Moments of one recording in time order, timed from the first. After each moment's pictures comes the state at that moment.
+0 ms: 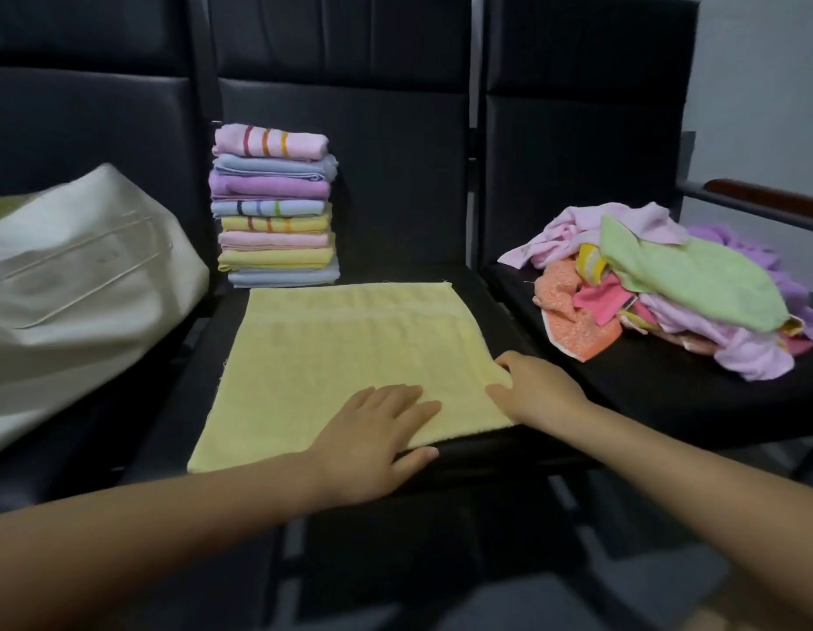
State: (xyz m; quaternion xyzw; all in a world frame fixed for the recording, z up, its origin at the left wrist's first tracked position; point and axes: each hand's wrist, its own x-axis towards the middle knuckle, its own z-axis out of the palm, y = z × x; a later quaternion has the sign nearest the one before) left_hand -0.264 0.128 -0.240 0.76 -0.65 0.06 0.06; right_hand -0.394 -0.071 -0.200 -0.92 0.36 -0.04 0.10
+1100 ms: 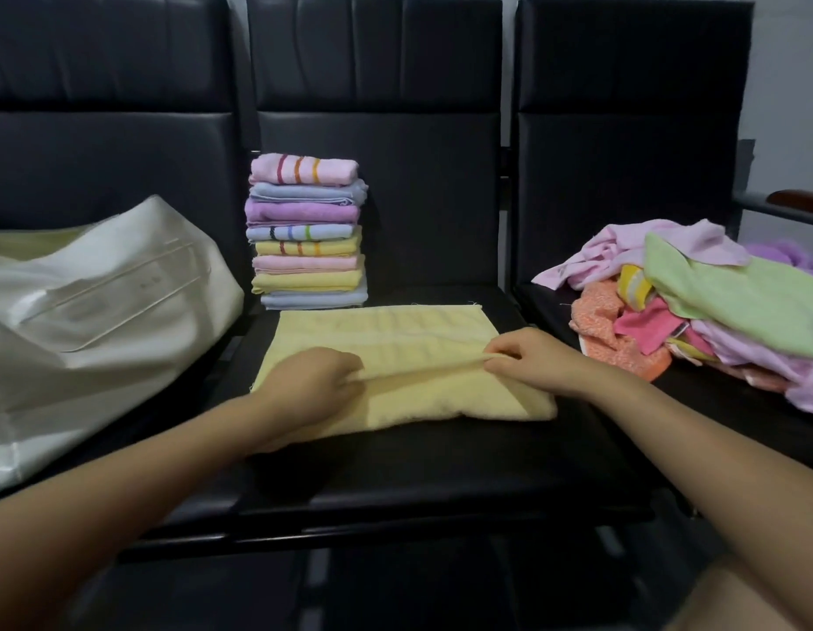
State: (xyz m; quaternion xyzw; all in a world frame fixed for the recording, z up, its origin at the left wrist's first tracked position) left_hand -0.183 0.134 -0.174 0.86 -0.49 0.04 0.09; right_hand -0.341 -0.121 -0.174 -0.95 0.12 -0.09 0.26
